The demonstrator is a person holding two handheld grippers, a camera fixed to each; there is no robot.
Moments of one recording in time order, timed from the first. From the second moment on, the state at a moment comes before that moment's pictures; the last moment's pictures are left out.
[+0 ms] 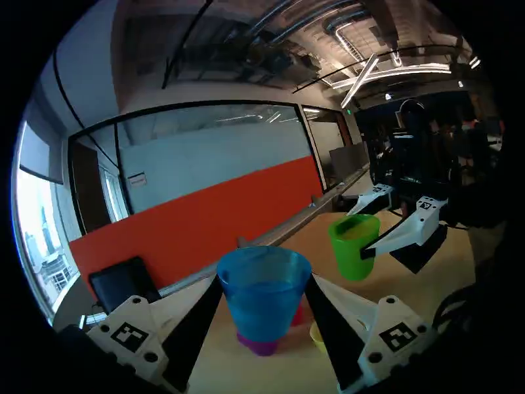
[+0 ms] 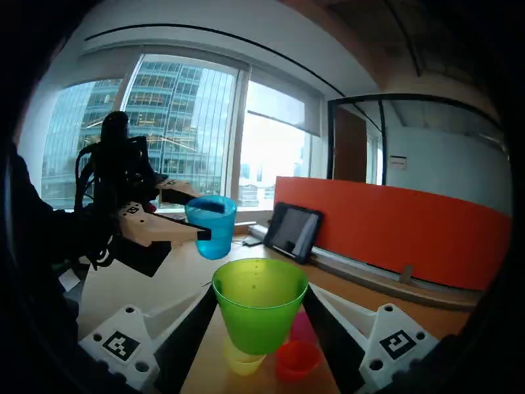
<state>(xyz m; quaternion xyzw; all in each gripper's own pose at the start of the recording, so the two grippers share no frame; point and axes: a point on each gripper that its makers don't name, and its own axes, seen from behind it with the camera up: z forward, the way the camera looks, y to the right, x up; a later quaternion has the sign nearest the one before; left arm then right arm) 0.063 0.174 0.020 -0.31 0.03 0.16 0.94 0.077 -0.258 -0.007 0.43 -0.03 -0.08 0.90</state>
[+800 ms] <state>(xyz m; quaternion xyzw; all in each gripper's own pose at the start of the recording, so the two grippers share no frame) 0.112 0.187 0.019 -0.27 0.10 0.28 0.91 0.056 -0.285 -0.018 0.46 -0.04 -0.08 0.88</state>
